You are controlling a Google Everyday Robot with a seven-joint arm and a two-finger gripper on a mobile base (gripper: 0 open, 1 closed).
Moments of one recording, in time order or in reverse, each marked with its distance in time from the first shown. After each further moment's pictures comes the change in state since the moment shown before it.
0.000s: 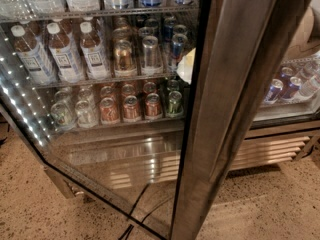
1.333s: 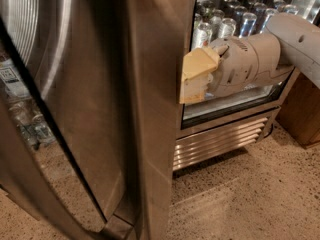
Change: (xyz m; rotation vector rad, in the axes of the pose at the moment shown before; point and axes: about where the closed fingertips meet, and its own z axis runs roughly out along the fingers) arm 0.019 0.001 0.057 -0.181 0.057 0.041
